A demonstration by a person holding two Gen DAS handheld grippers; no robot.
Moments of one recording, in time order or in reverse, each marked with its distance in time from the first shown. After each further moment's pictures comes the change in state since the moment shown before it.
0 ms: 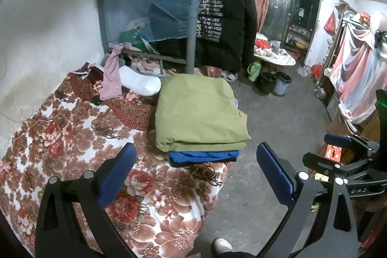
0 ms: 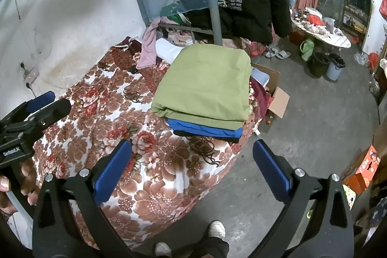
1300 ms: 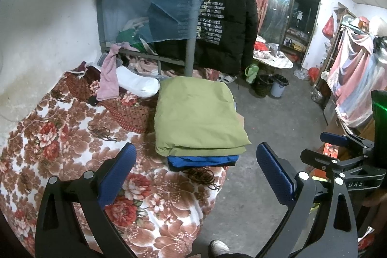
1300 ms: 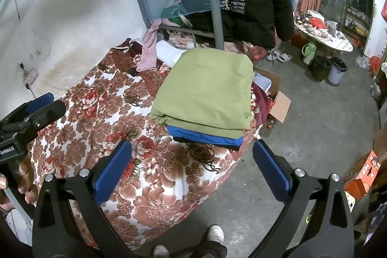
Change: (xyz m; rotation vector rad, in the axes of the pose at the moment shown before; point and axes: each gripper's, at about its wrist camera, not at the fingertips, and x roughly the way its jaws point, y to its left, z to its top) left arm 0.008 0.012 0.010 -0.012 -0.004 -0.029; right arm 0.002 0.004 0.002 -0.004 -0.018 -0.002
